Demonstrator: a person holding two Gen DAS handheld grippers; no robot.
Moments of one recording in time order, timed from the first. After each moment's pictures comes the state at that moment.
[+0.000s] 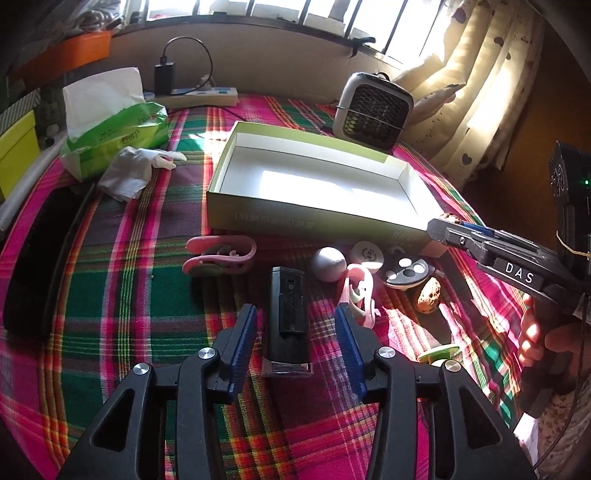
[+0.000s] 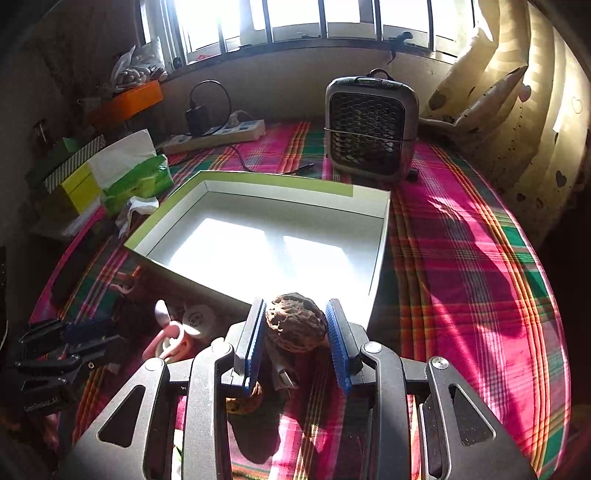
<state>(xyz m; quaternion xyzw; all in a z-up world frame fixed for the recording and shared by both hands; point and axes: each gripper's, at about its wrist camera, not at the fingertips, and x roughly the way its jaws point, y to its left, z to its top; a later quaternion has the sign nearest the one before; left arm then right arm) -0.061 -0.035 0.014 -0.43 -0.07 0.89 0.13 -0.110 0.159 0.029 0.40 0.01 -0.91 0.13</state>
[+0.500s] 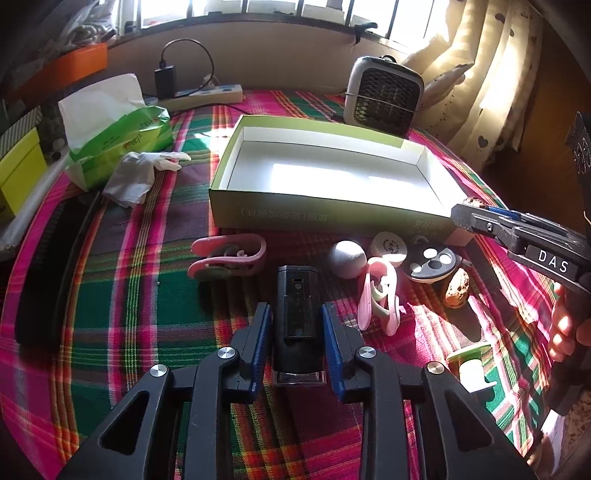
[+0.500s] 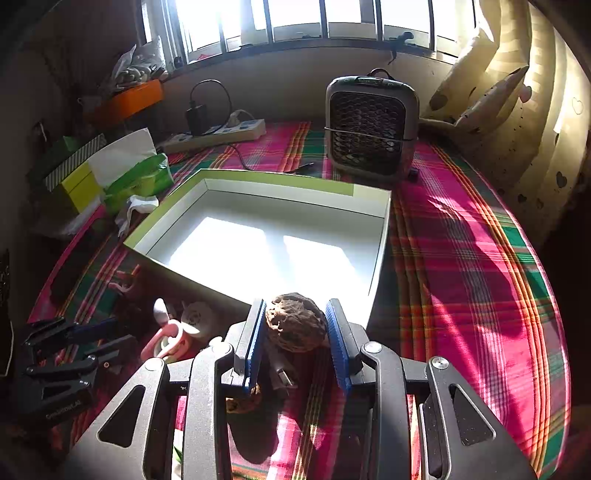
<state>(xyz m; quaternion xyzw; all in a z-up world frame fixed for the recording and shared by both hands) -0.071 -0.029 0.005 -0.44 -0.02 0.89 0.09 -0.109 0.159 0.028 0.40 0.01 -0.91 0.13</state>
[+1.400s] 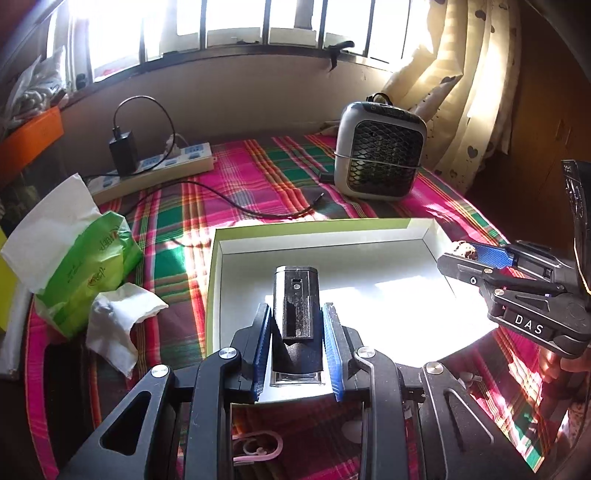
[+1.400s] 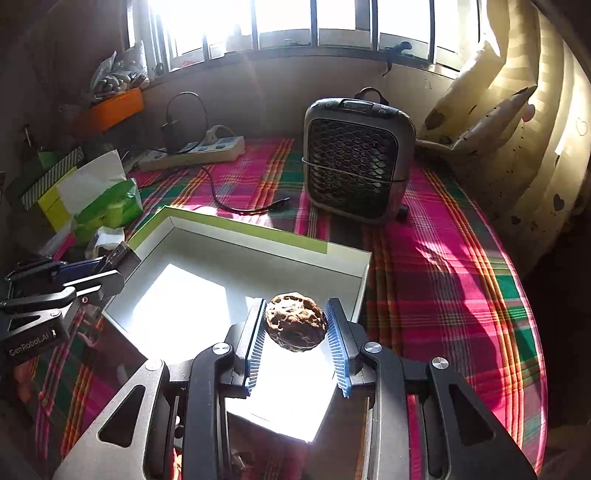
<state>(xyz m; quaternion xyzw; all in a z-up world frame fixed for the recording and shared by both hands) -0.180 -0.016 0.049 -0.41 0.03 0.90 0.13 -0.178 0.163 0.039 0.40 0.03 -0.91 0.11</state>
